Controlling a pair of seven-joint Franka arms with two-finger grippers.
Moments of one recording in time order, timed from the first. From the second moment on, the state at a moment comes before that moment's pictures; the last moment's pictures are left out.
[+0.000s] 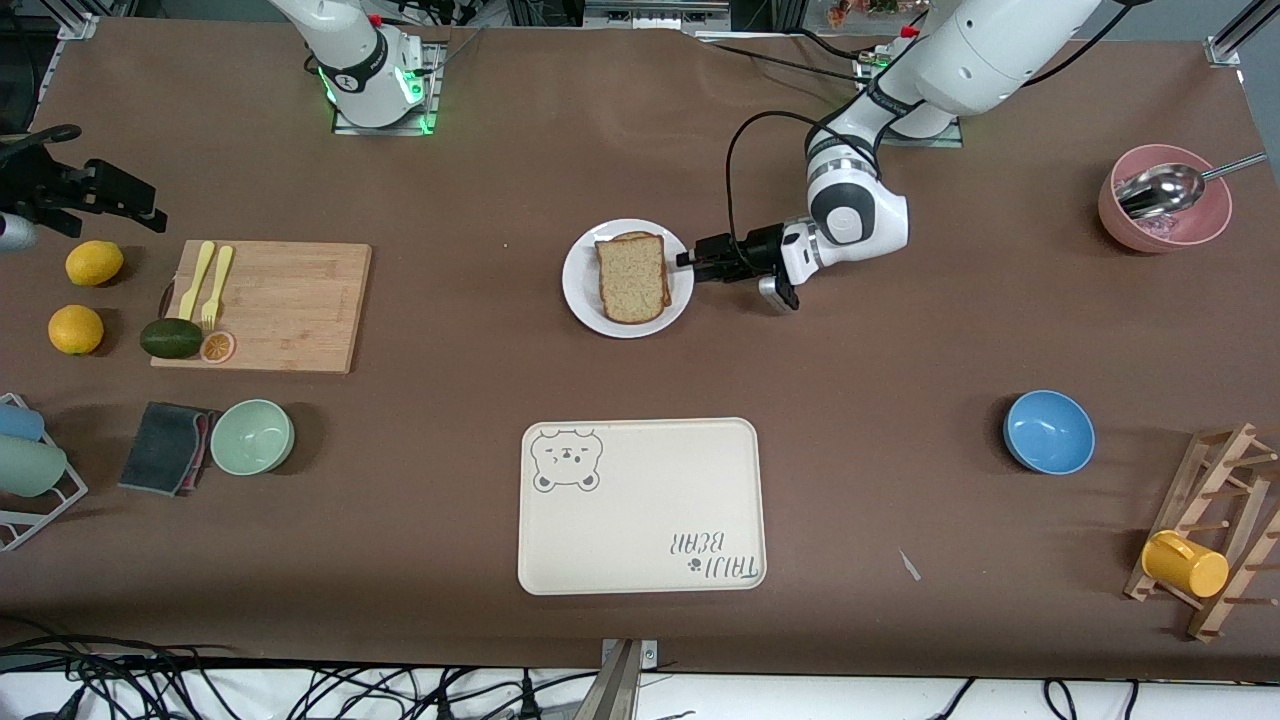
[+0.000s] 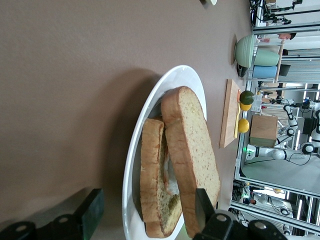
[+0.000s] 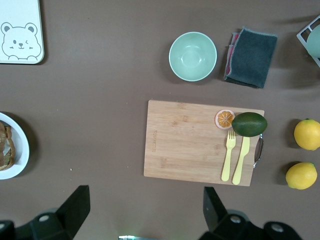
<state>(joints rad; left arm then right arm) -0.02 0.57 -0.58 -2.31 -1.92 2.45 1.26 -0.05 -0.02 0.00 -1.63 0.03 1.55 -0.11</state>
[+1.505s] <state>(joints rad) -0.04 0.60 -0.57 -2.29 -1.92 2.48 1.26 -0.05 -0.02 -0.03 -1.63 0.03 1.52 -0.11</state>
